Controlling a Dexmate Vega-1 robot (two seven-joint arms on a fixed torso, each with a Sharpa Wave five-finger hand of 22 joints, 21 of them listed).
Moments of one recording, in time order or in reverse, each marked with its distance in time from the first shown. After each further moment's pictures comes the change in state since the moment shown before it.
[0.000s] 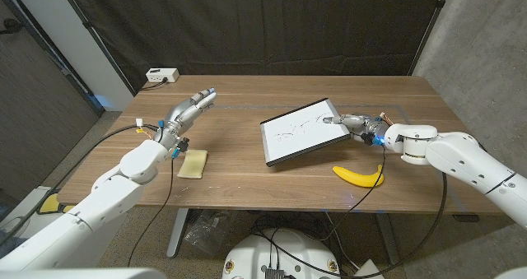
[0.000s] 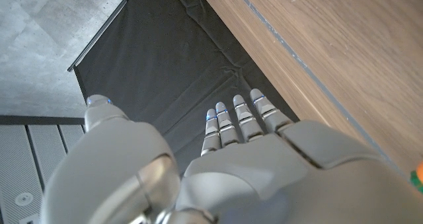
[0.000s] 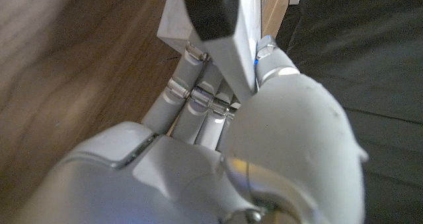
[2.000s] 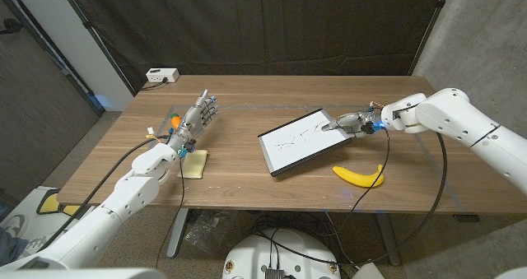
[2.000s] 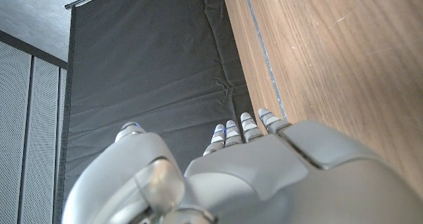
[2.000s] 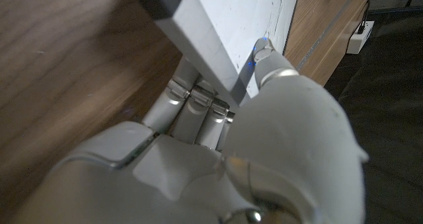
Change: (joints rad) left arm -0.182 -0.170 0.083 0.289 -0.357 0.012 -0.327; left_hand -0.183 0.174 0.068 0.131 -0.008 -0.240 0.043 -0.045 -0.005 -0.289 0.088 -0.042 0.000 -0.265 0.064 -0.022 0.002 -0.233 0.018 -0.044 0.003; right arm 0.367 -0.013 -0.200 0.118 -0.112 -0.408 0.217; right_hand -0.006 0.006 0.055 -0.015 0.012 -0.141 0.045 -0.003 0.001 -0.032 -0.004 0.030 0.012 -0.034 0.005 -0.048 0.034 -0.055 0.012 -0.005 0.118
